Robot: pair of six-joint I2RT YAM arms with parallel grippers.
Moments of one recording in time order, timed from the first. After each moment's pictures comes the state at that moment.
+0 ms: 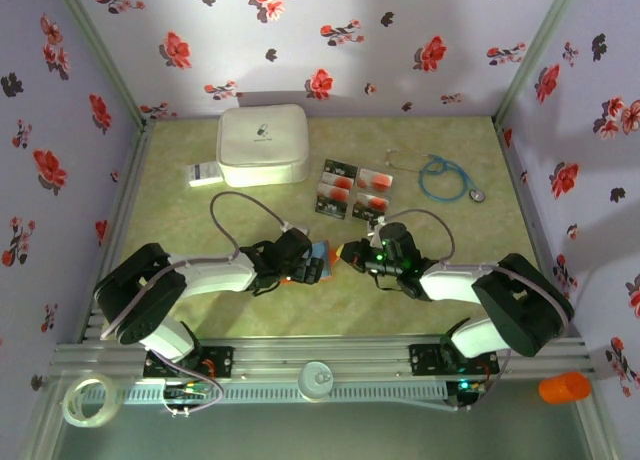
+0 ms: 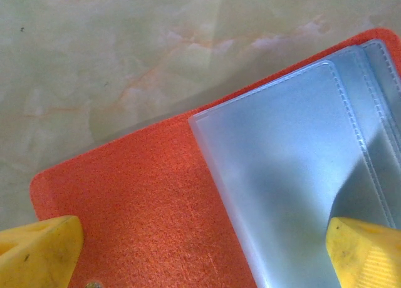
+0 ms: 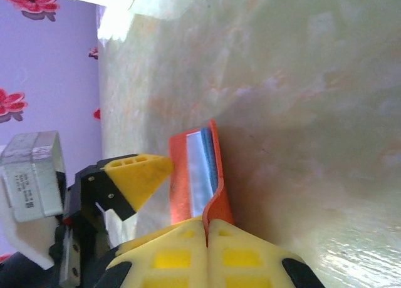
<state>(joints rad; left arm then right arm) -0.94 1.56 0.69 -0.13 -0.24 -0.53 0.65 1.41 0.36 0.50 -0.39 1.10</state>
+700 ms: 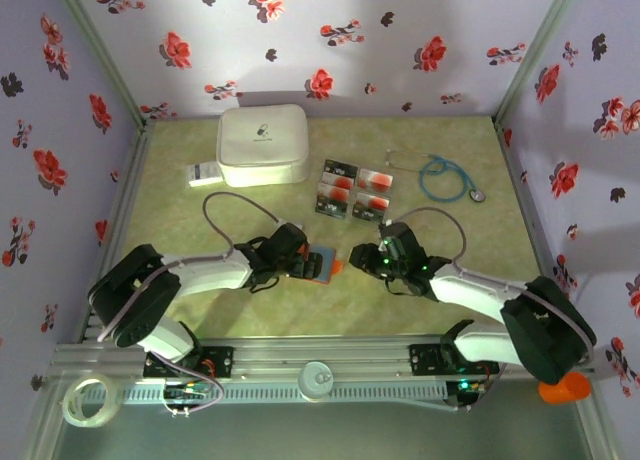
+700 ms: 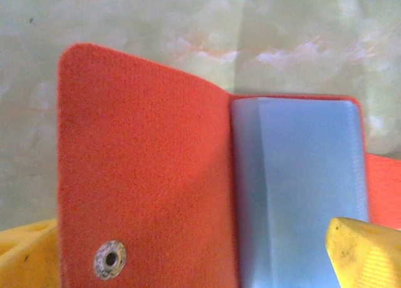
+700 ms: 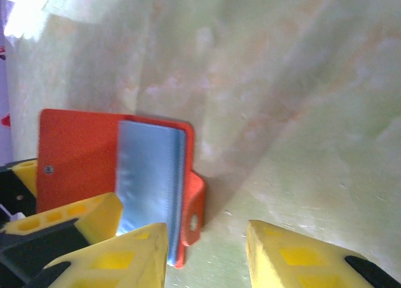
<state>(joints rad) -0.90 1.52 0.69 -0.14 -0.16 -0.61 0.65 1.23 0.43 0.05 -0.23 0.94</state>
